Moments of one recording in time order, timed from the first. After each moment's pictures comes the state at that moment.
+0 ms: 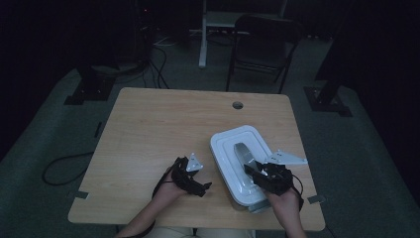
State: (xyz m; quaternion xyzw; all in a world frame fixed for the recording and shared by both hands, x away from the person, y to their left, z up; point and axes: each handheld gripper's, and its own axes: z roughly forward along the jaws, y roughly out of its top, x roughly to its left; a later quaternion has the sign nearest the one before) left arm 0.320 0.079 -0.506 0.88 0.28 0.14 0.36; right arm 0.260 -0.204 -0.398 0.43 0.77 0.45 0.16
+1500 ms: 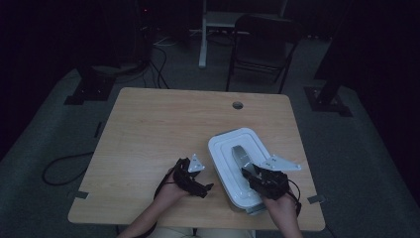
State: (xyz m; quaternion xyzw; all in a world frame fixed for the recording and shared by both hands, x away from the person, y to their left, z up) left arm 0.318 0.074 -0.507 0.88 0.29 0.13 0.36; right arm 0.249 -0.191 -0.403 0.42 0.78 0.42 0.19
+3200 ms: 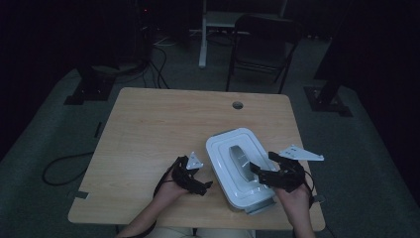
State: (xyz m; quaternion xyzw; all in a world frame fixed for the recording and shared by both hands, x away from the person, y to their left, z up) left arm 0.321 0.077 -0.500 0.87 0.30 0.12 0.37; right arm 0.262 -0.230 -0.379 0.45 0.74 0.46 0.18
